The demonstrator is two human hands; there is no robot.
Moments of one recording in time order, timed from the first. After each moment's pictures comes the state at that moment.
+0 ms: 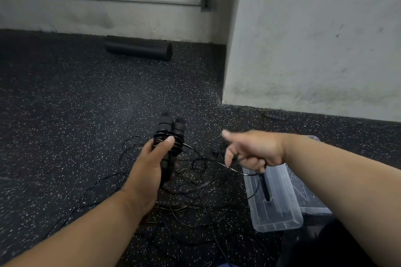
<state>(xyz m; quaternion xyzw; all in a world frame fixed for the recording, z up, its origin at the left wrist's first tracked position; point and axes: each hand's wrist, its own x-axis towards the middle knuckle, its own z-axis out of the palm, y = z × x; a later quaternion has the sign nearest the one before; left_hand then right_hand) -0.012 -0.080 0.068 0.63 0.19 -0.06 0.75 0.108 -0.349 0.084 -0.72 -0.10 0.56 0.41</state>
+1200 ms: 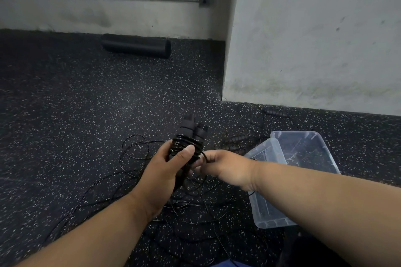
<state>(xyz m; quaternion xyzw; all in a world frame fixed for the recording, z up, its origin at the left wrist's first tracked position) -0.018 -0.100 0.069 0.64 0.14 -0.10 0.75 0.049 -0.282 0.046 -0.74 -0.10 0.40 0.53</state>
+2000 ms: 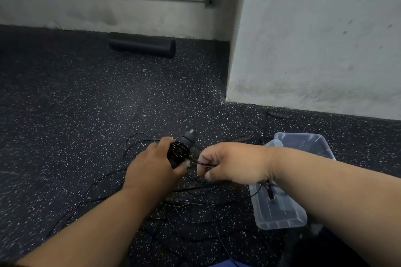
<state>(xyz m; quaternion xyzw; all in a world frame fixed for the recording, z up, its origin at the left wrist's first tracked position) -0.010 -0.070 0.063 0.98 0.10 -0.03 0.19 0.054 -0.285 0.109 -0.83 -0.30 0.37 0.29</state>
